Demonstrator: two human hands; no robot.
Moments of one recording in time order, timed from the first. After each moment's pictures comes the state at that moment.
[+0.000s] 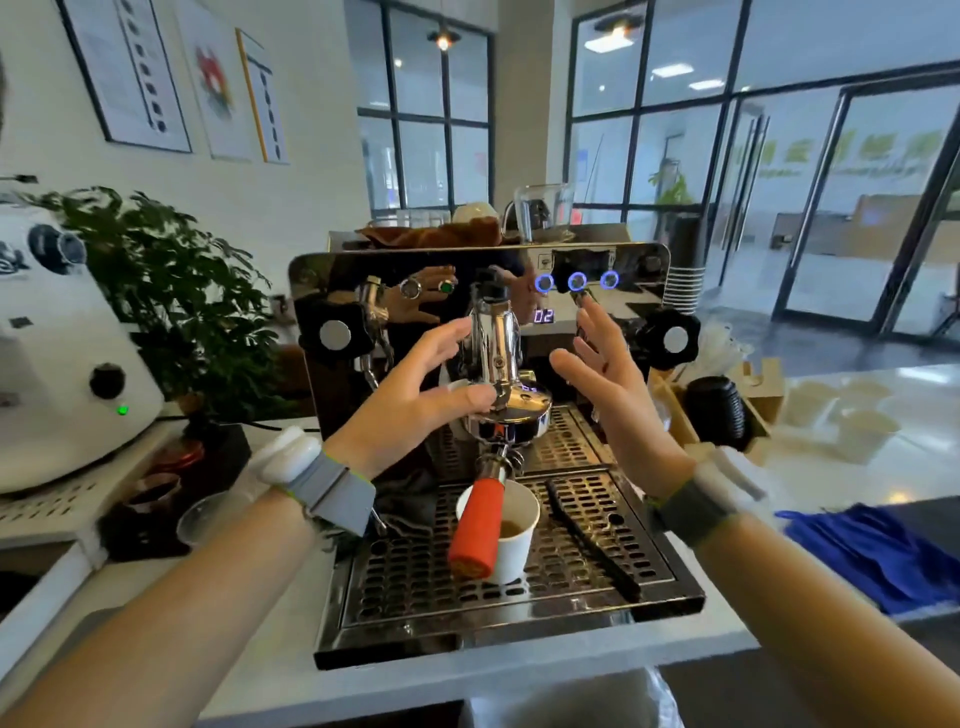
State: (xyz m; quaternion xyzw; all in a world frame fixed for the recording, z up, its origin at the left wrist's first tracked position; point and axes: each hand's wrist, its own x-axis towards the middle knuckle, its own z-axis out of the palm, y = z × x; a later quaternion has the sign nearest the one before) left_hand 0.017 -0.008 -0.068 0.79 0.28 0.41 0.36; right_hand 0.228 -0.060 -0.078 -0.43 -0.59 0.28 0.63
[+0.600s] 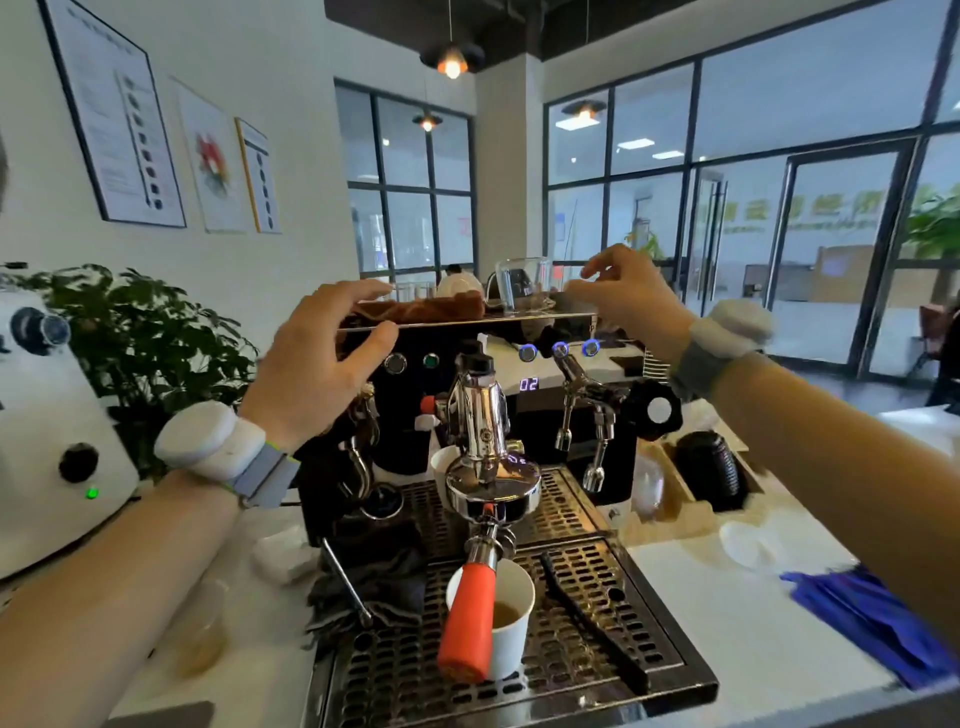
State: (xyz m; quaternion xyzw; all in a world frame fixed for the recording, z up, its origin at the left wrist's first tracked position) left_hand -0.017 0.019 0.020 0.80 0.32 0.50 -0.01; right_hand 0.282 -0.002 0.060 -0.58 -0.59 0.10 0.56
